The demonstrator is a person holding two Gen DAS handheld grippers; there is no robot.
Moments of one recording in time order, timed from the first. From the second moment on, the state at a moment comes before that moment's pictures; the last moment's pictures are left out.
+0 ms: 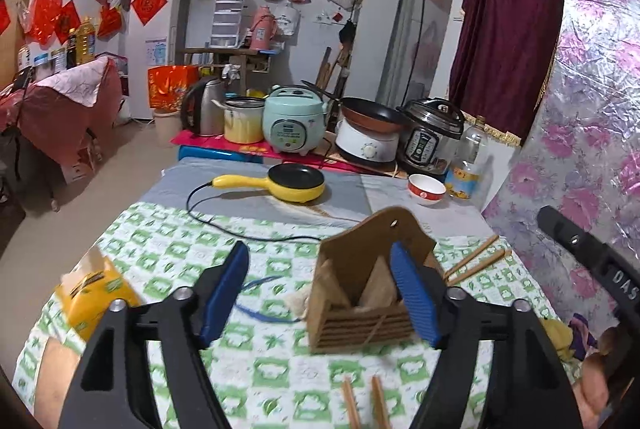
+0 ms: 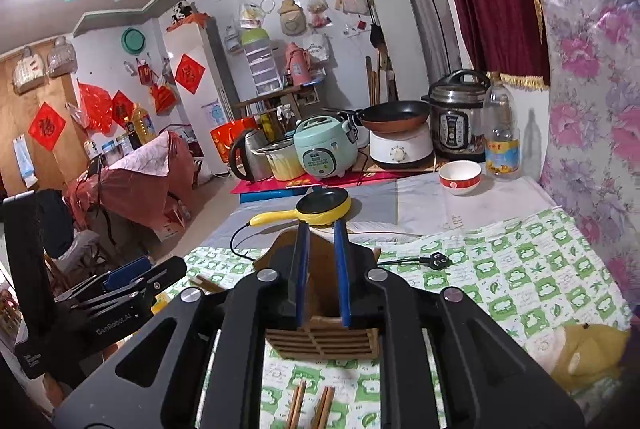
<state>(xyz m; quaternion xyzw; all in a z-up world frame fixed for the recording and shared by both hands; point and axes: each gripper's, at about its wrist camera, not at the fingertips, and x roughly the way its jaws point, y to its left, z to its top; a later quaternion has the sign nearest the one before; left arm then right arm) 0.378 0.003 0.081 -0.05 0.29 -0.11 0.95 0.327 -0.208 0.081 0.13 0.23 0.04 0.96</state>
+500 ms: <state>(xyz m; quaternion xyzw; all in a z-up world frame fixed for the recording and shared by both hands) 0.254 0.048 0.006 -0.02 0.35 -0.08 0.93 0.194 -0.179 0.019 0.04 0.28 0.02 0.96</state>
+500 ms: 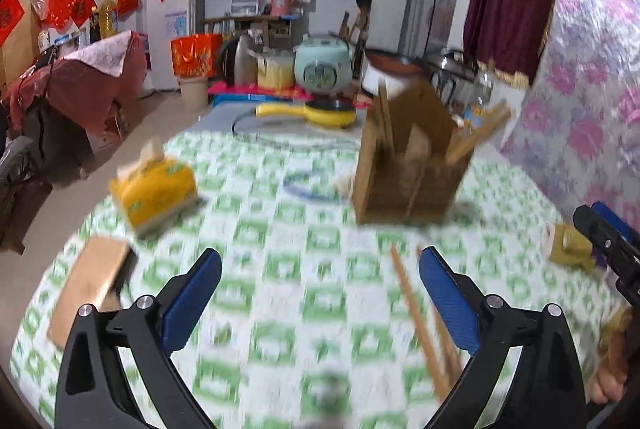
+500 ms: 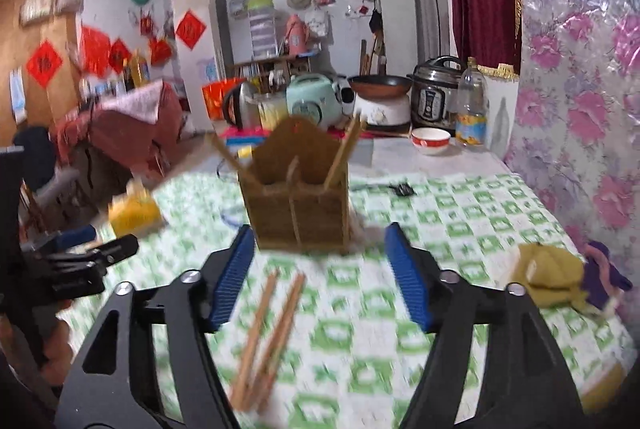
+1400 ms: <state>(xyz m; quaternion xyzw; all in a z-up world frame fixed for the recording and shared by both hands) 0.202 -0.039 -0.096 0.15 0.47 -0.20 0.85 0.171 -0.229 -0.077 0.13 0.39 0.02 0.91</state>
